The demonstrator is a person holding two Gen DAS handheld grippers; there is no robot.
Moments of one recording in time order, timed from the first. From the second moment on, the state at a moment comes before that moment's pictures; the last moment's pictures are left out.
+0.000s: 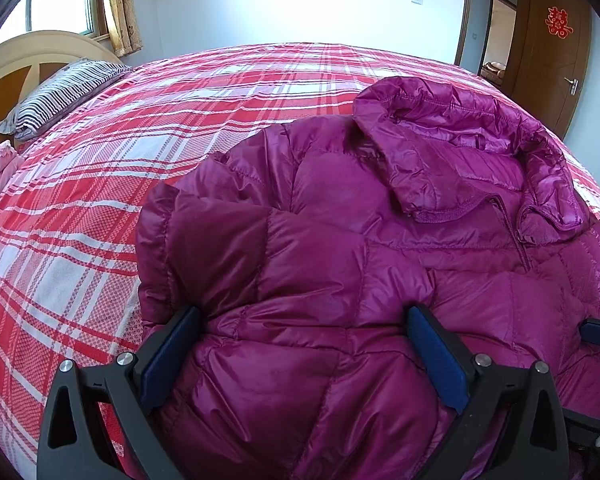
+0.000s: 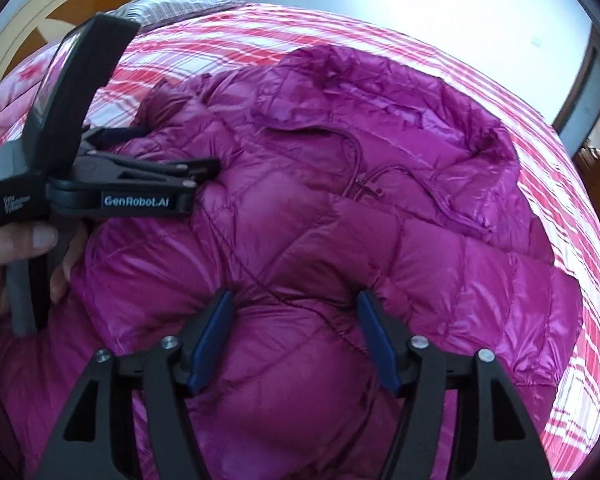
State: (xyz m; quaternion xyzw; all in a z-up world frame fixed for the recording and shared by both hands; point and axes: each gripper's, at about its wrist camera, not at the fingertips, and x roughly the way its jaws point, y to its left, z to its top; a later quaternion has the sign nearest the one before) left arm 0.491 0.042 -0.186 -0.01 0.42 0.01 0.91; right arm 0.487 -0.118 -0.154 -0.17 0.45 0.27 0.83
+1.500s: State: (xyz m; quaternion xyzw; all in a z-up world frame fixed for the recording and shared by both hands) left arm 0.480 0.050 -0.164 -0.01 0.41 0.00 0.91; right arm 0.606 -0.140 -0.175 -0.39 0.26 0.18 0.86
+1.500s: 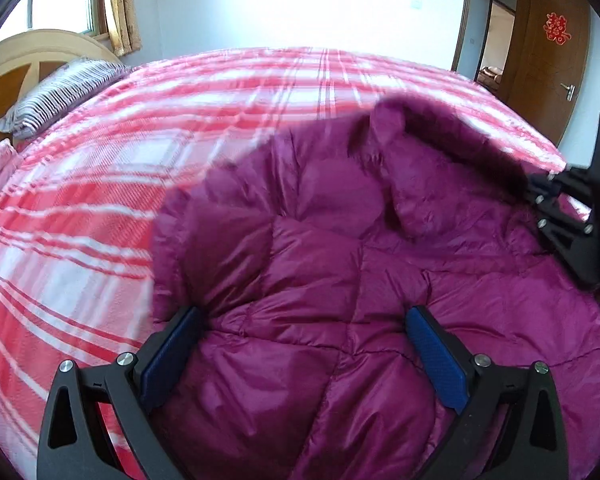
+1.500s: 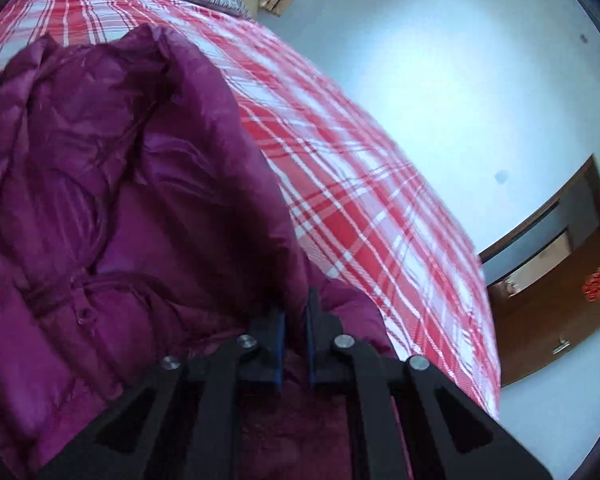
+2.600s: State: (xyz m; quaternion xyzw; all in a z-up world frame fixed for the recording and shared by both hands) left arm 0.546 -0.002 -0.110 0.03 0.44 0.02 0.90; right arm 0.616 -0.155 -0.181 -0.35 0.26 0.19 0.88
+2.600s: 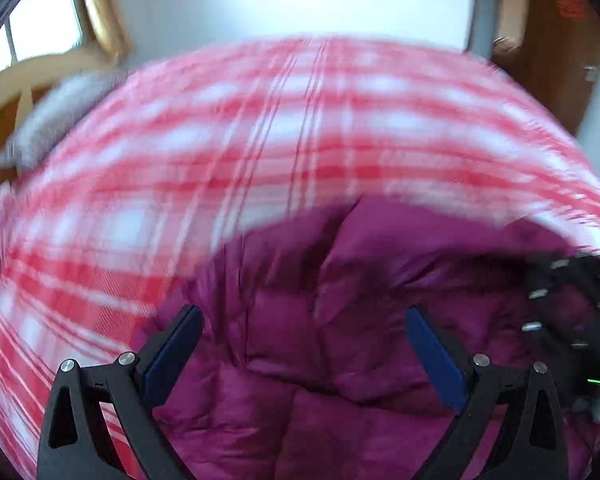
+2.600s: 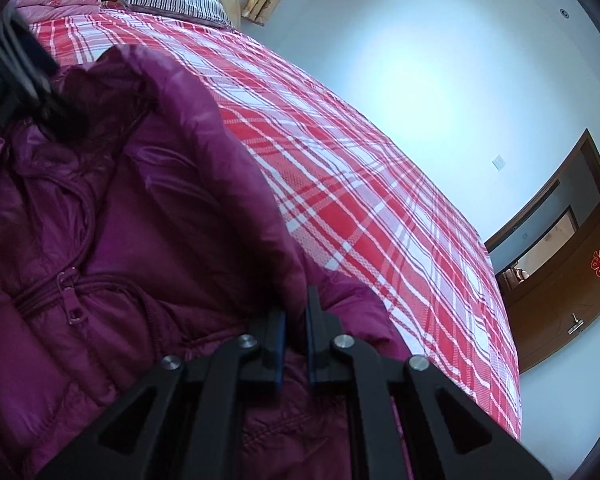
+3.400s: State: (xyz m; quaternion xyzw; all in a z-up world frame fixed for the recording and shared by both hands) left arm 0.581 0.006 -0.177 0.05 0.44 0.07 0.89; right arm 0.596 -0.192 -0.114 -0.19 0.28 0.27 0.90
